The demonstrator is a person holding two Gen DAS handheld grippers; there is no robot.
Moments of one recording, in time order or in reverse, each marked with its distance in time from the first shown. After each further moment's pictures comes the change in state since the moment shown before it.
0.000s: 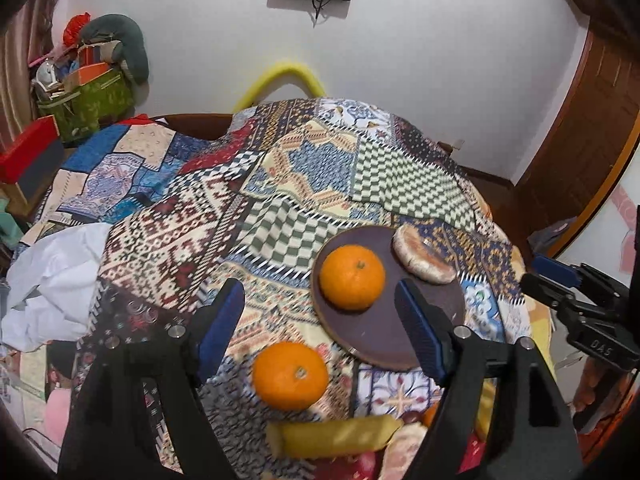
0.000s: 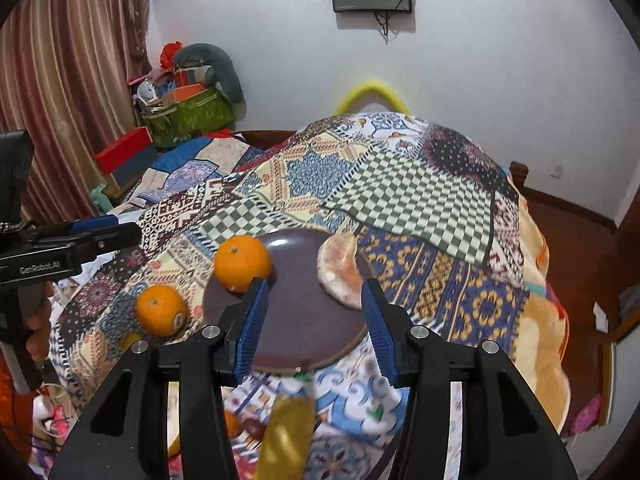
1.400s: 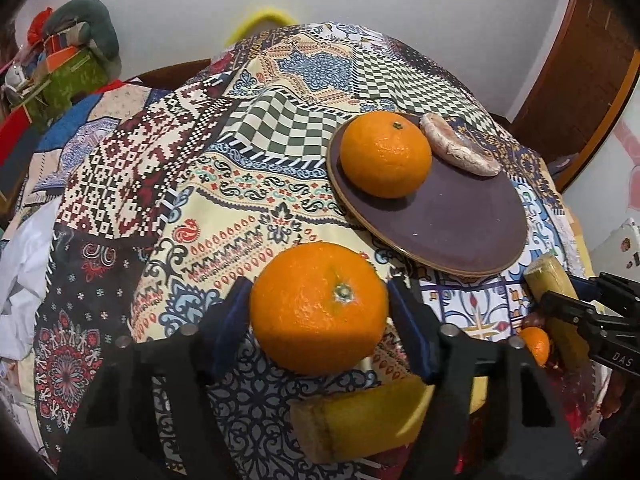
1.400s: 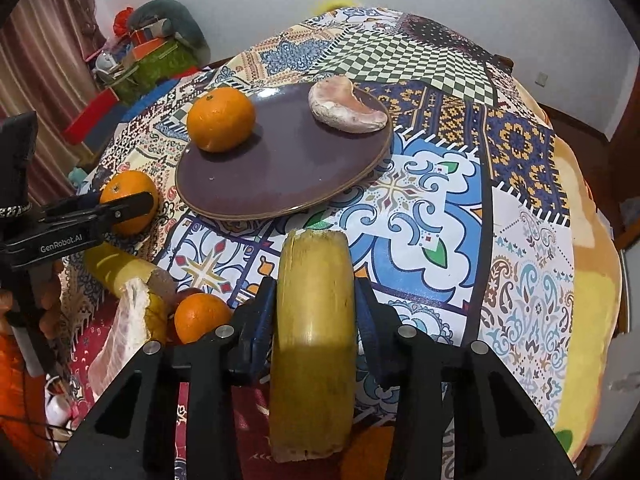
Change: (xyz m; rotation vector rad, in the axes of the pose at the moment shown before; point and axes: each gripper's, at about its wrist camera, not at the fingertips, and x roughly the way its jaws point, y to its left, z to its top) left arm 0.075 0.020 -0.067 0.112 0.165 -0.028; right arm 0.040 0.015 -0.095 0.161 0.228 -0.046
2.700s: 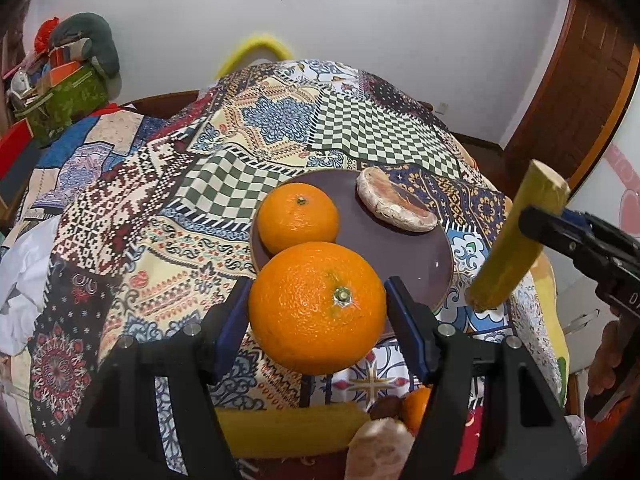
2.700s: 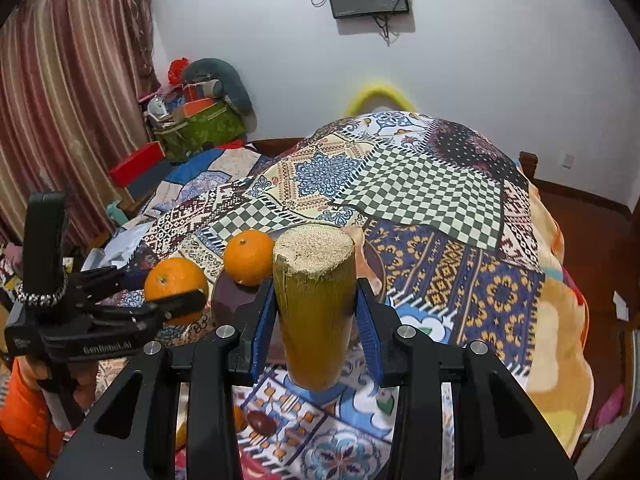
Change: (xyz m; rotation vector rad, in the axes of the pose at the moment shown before) left arm -0.031 -0.070 0.033 -0.027 -0.085 -0.014; right arm -0.053 -0.017 0.074 -0.135 -0.272 0.121
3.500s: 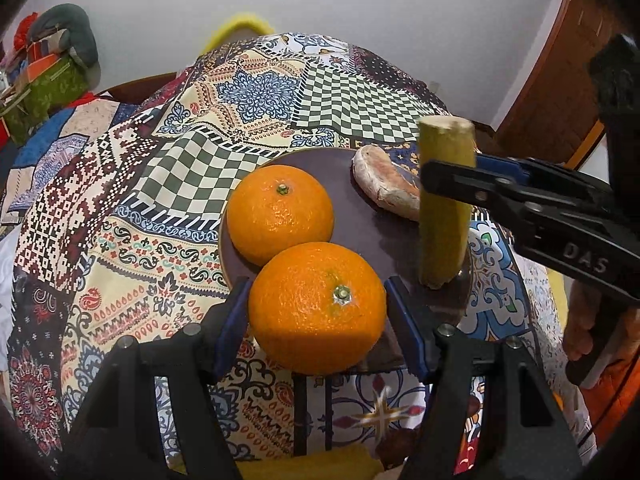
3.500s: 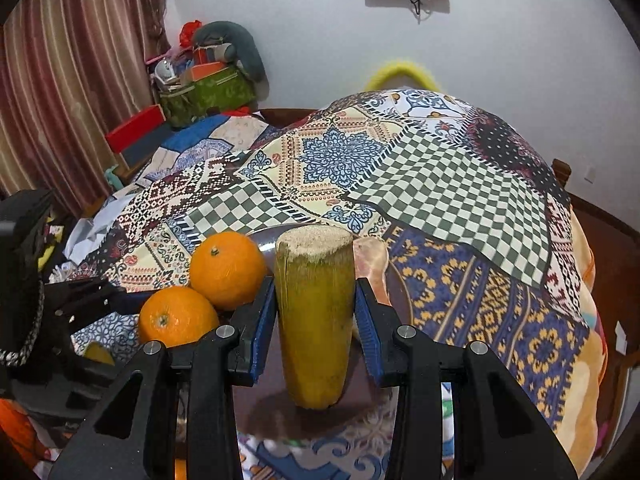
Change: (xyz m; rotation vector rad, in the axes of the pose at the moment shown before) left arm 0.052 0.004 0.009 0.018 0.069 -0.049; right arm 0.082 0.003 0.026 -0.095 0.104 0.026
